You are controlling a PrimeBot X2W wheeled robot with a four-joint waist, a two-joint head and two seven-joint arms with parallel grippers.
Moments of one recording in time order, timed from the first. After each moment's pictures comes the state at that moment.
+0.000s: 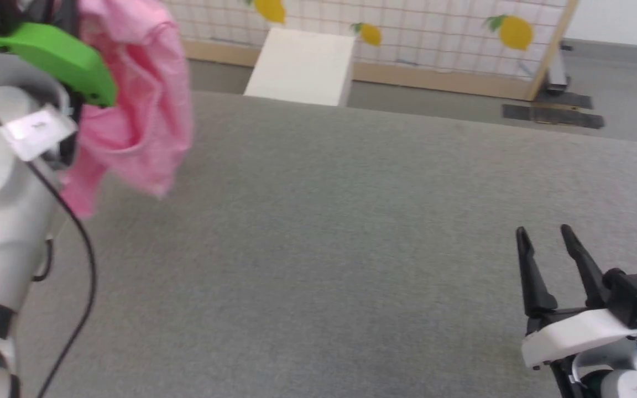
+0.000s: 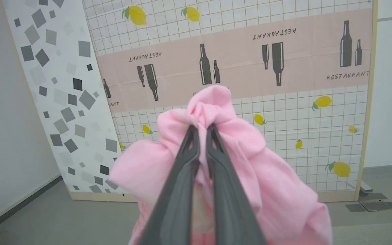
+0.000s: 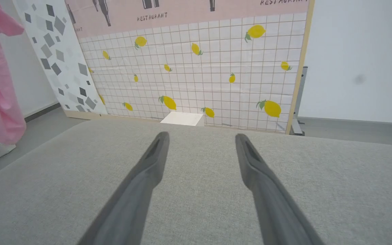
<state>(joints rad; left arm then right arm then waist) -1.06 0.50 -0.60 0.71 -0.65 0.00 -0.25 0.01 -0.05 -0.05 -0.04 0.15 0.13 -0.07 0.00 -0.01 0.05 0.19</state>
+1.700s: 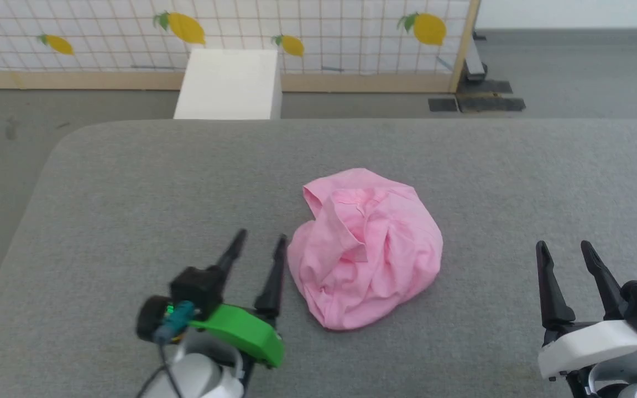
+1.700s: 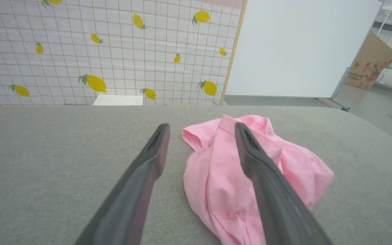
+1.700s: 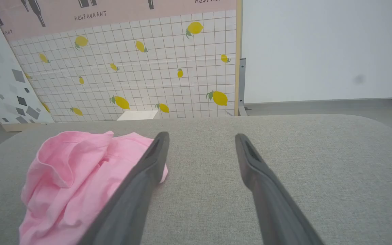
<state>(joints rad) -0.22 0.26 -0.58 0.16 -0.54 0.16 -0.26 0.05 -0.05 -0.11 -0.05 0.15 0.13 -0.04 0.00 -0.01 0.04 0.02</state>
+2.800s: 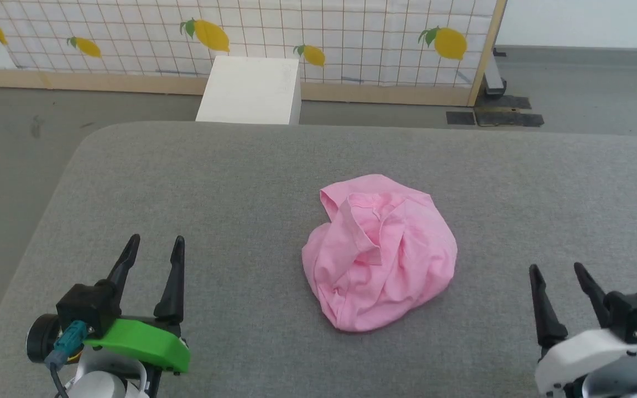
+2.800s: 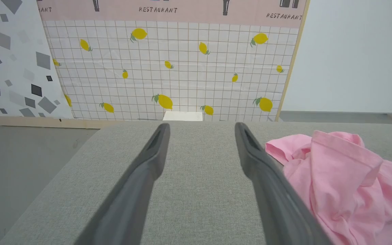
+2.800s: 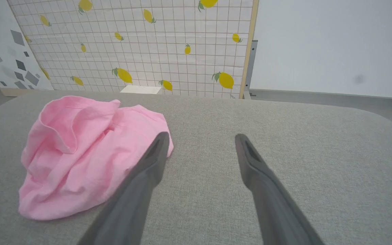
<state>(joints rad) -0.07 0.43 -0.35 0.02 -0.52 0.13 -0.26 0.09 -0.05 -0.11 -0.03 0.07 0.13 0.02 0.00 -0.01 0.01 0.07</state>
